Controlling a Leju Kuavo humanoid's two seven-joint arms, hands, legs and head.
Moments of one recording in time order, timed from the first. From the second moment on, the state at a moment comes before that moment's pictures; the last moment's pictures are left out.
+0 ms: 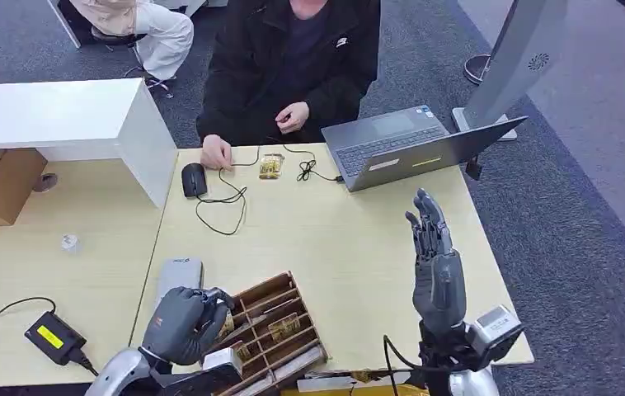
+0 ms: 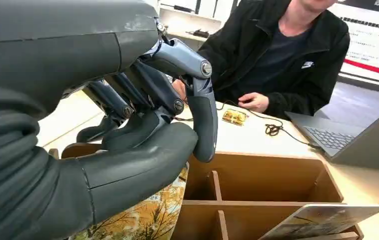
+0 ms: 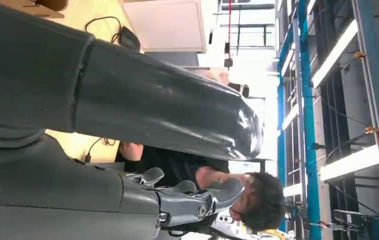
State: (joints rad) left arm 0.09 0.23 -0.35 -1.73 -0.95 0.21 -0.15; right arm 0.01 0.06 0.31 -1.73 0.08 -0.03 -0.44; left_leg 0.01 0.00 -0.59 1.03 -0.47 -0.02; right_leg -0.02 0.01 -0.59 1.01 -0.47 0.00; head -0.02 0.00
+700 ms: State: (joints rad) left arm 0.14 0.10 -0.29 -1.80 -1.00 0.65 -0.20; right arm 0.03 0.06 0.31 -1.73 0.09 -0.07 -0.44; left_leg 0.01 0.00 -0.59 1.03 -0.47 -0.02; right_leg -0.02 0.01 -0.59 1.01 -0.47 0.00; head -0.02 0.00
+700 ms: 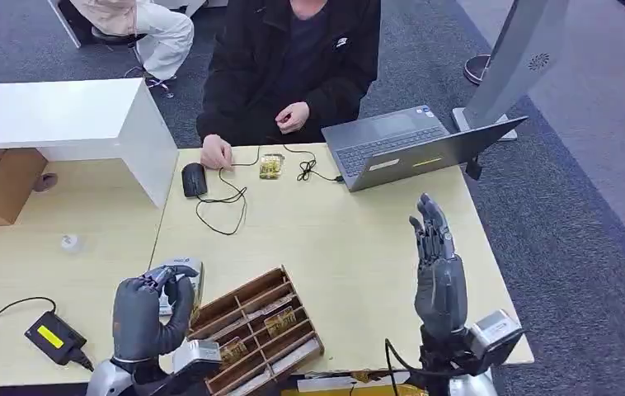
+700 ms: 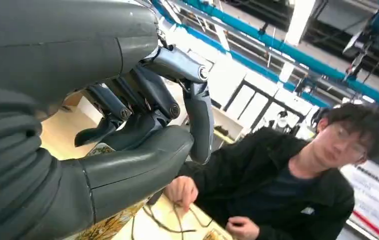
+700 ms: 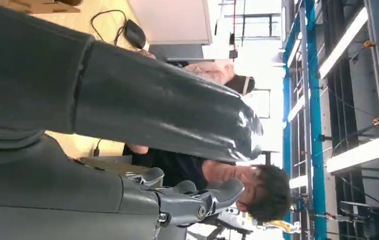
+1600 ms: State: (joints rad) left arm 0.07 -0.06 -0.12 -1.83 -1.03 0.69 -0.46; right arm -0.02 0.06 0.37 -1.71 0.04 -0.09 -0.44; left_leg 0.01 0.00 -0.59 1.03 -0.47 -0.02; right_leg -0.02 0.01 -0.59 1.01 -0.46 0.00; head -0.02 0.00
